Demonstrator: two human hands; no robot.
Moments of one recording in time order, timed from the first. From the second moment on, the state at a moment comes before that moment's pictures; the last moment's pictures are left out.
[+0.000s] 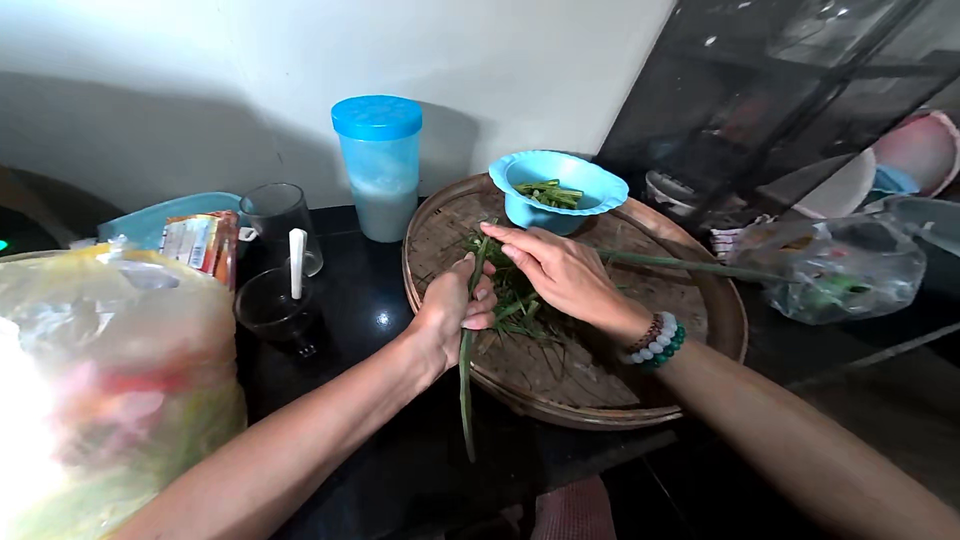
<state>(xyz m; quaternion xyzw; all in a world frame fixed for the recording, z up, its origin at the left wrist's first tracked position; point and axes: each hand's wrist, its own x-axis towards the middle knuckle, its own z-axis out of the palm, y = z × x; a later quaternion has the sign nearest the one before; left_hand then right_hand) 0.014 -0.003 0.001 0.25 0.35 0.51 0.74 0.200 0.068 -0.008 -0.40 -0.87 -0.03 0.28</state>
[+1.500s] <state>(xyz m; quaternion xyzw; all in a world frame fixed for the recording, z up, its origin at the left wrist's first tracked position) 0.024 -0.012 0.000 0.38 0.42 0.51 0.65 0.225 0.089 0.006 -0.44 -0.85 0.02 0.29</state>
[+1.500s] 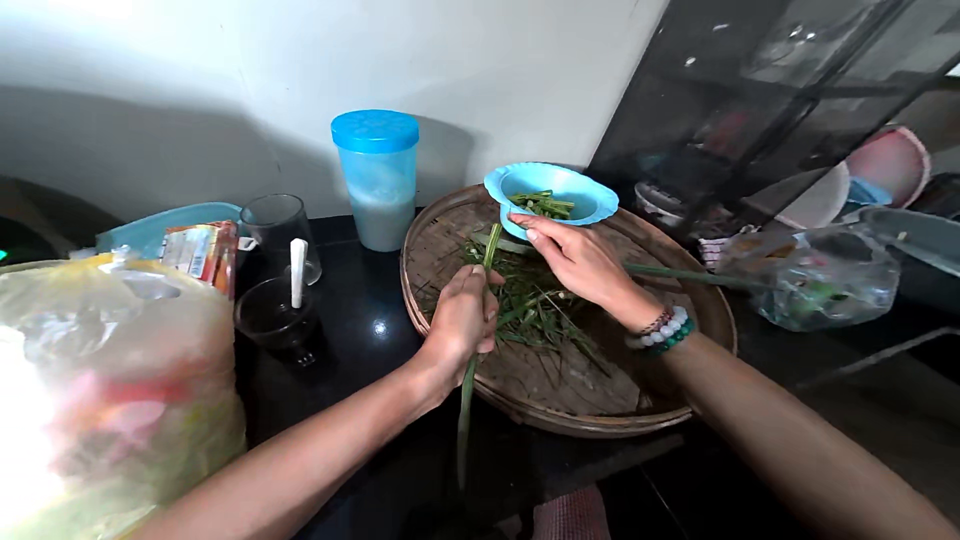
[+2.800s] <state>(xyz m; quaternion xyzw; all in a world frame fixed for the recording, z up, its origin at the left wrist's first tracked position) 0.026 -0.012 -0.006 0.42 0.40 0.54 0.62 0.197 0.052 0.006 -0.34 -0.87 0.18 0.30</state>
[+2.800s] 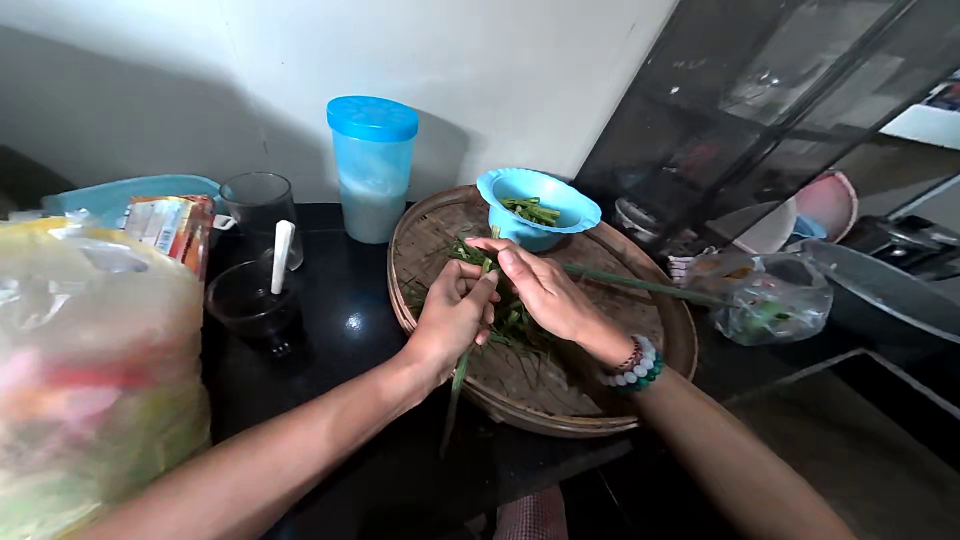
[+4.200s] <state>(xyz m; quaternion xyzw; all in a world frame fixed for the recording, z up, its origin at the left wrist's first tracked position) 0.026 -0.016 -0.012 0.50 0.35 0.56 0.56 0.208 0.060 0.016 -0.30 -0.70 0.56 0.34</state>
